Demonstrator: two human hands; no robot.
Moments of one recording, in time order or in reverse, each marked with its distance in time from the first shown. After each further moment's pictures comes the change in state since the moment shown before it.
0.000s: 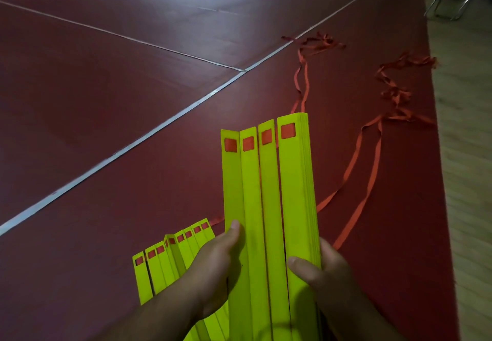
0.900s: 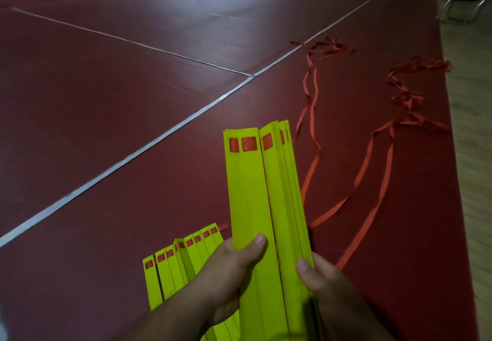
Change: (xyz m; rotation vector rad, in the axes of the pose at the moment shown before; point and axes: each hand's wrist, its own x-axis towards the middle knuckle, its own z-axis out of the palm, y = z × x) left_hand -0.003 0.001 -0.003 0.026 -0.149 0.042; right_hand 0.006 0.008 0.009 0.037 -0.204 0.075
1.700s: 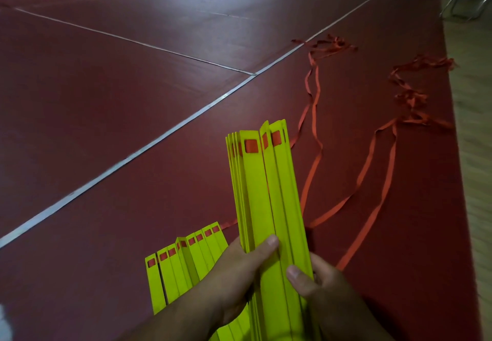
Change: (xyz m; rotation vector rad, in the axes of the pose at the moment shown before) left_hand 0.003 -0.003 0.004 0.132 0.019 0.014; right_hand -0.010 -0.011 0.011 -0.114 -0.099 -0.045
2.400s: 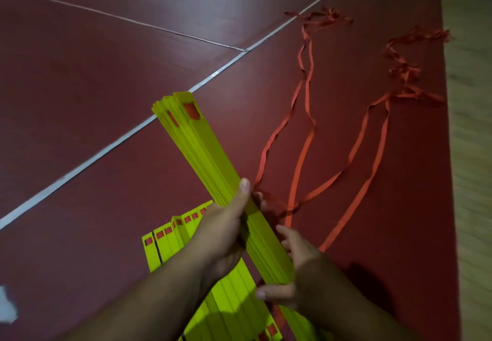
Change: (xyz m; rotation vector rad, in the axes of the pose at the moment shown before) left_hand 0.011 0.005 0.005 -0.306 0.082 0.152; right_hand -0.004 0.032 0.001 -0.756 0.008 -0.094
